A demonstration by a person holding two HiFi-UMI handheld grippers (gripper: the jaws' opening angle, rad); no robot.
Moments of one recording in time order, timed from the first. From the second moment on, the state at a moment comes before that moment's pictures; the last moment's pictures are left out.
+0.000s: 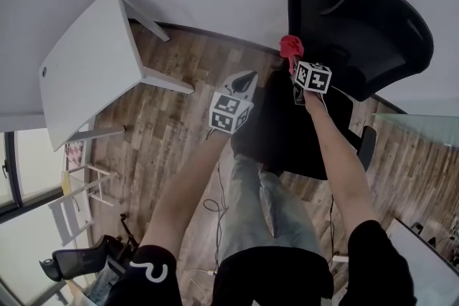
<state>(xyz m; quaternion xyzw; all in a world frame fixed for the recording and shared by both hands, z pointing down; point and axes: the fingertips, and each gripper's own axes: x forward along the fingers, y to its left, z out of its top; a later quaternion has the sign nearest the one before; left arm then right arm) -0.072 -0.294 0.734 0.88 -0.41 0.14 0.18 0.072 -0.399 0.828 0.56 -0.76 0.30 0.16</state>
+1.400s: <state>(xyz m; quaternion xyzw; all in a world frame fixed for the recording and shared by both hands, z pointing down) 0.060 -0.277 0.732 0.91 -0.36 0.15 0.15 0.309 -0.351 0.814 0.67 -0.67 0.28 0.16</state>
